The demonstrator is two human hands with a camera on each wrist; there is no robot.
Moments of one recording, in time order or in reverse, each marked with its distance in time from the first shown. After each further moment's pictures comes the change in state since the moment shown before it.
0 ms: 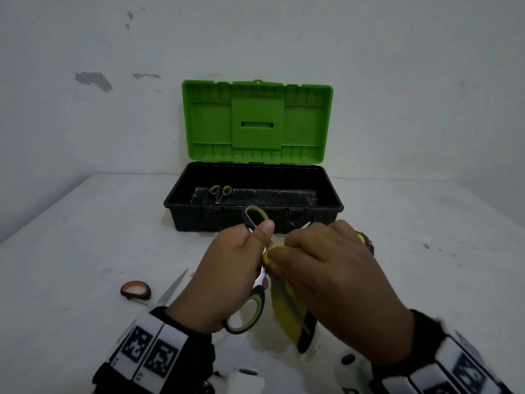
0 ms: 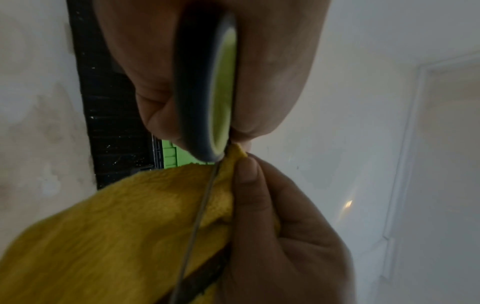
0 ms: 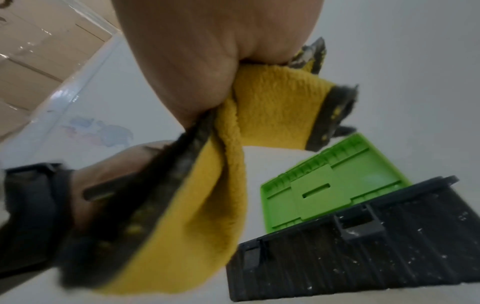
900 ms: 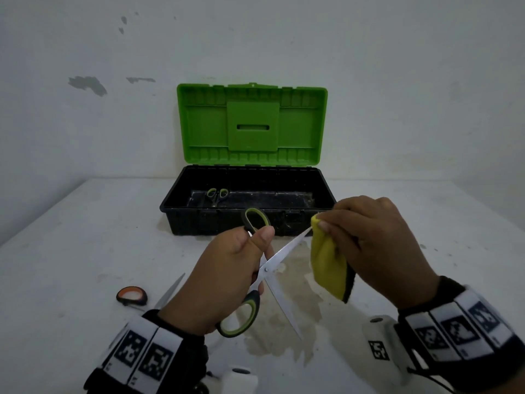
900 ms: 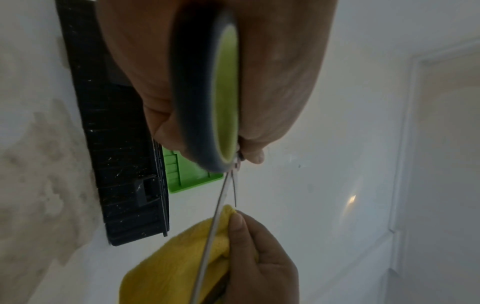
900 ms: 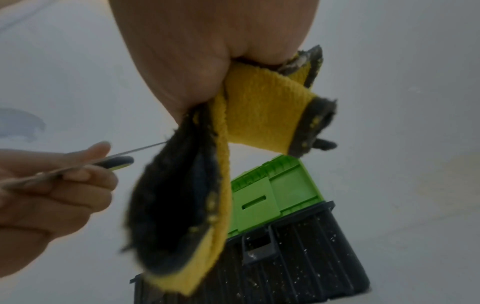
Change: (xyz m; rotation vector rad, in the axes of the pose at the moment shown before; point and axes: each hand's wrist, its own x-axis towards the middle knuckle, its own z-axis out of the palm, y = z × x) left_hand -0.001 0.004 -0.003 -0.083 -0.117 0.022; right_hand -0.010 0.073 -0.007 0.043 -0.001 0.257
